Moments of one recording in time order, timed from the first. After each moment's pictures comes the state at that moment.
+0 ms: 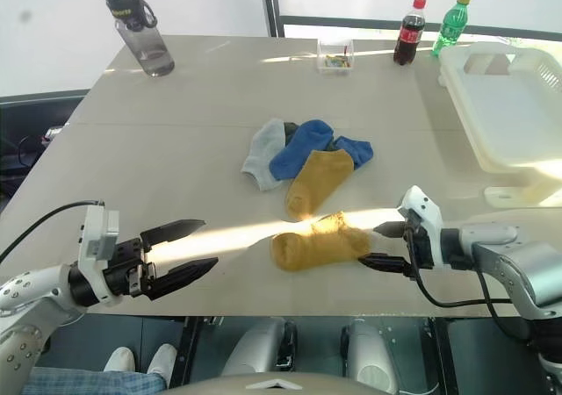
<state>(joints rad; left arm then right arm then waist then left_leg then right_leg) 0.33 0.76 0.42 -0.57 -0.83 0.53 -0.99 -0.14 -0.86 0.00 -0.36 0.64 0.87 0.96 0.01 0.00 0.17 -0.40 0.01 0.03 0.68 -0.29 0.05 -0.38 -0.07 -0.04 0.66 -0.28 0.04</state>
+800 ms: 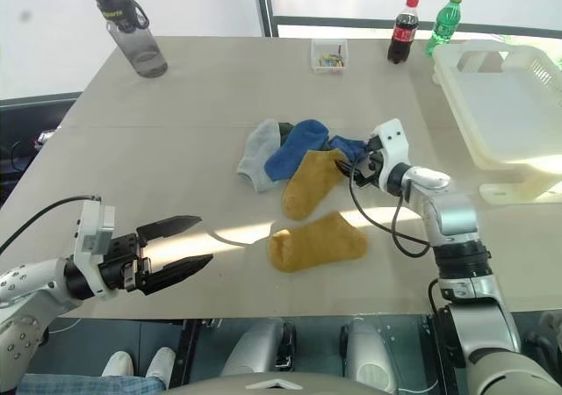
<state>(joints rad) 0.29 0.78 0.42 -0.51 -0.80 0.51 -1.04 -0.59 -0.37 0.03 0.13 0.32 0.60 0.55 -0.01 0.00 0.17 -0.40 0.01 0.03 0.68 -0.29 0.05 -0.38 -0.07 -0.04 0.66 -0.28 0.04</state>
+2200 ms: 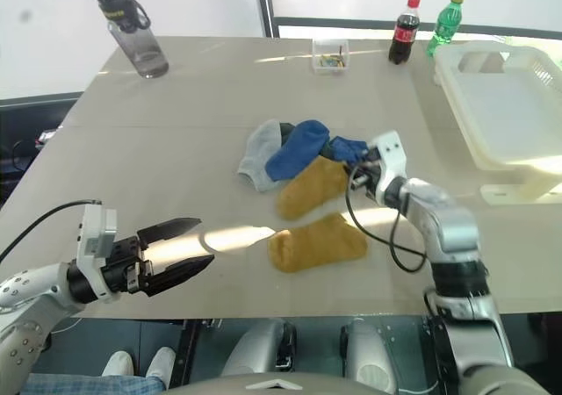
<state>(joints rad) 0.31 0.75 0.42 -0.52 -0.80 0.50 -1.02 -0.42 -0.35 -0.05 -0.13 0.37 0.83 0.54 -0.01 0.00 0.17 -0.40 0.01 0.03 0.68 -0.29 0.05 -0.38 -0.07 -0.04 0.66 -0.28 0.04</state>
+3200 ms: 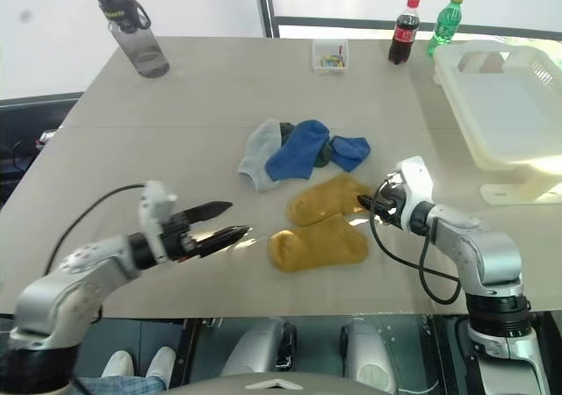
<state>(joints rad) -0.05 0.62 0.12 -0.38 -0.71 0.73 -0.73 -0.30 -0.46 -0.08 -0.27 0.47 0.97 0.49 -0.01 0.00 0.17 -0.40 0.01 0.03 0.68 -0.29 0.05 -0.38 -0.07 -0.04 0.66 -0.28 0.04</state>
